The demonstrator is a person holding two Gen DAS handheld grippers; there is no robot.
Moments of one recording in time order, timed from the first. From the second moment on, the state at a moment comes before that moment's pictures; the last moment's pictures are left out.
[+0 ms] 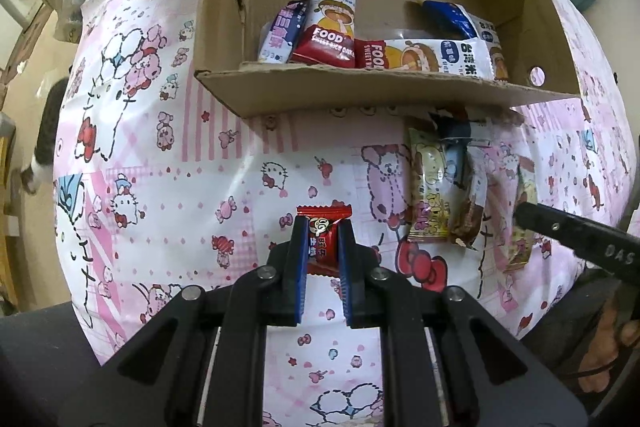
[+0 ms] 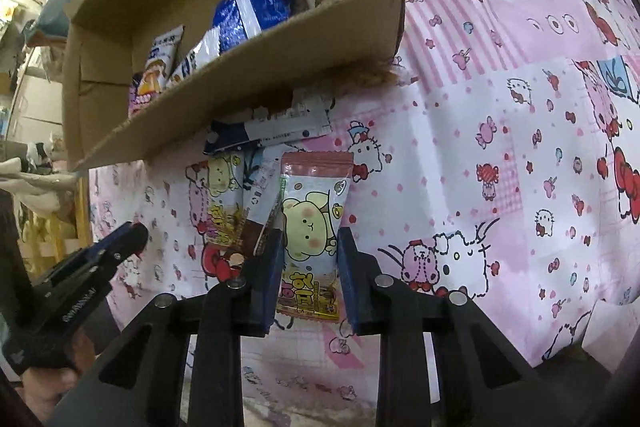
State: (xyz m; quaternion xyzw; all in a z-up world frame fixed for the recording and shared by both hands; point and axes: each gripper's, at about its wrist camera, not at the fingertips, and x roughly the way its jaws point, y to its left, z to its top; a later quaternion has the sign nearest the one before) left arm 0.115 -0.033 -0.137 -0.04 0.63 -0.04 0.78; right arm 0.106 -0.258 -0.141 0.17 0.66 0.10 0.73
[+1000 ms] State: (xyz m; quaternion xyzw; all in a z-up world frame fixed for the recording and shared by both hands) left arm 0.146 0.018 0.003 -0.05 0.48 -0.03 0.87; right arm 0.136 -0.313 0.002 0.30 0.39 0.21 0.84
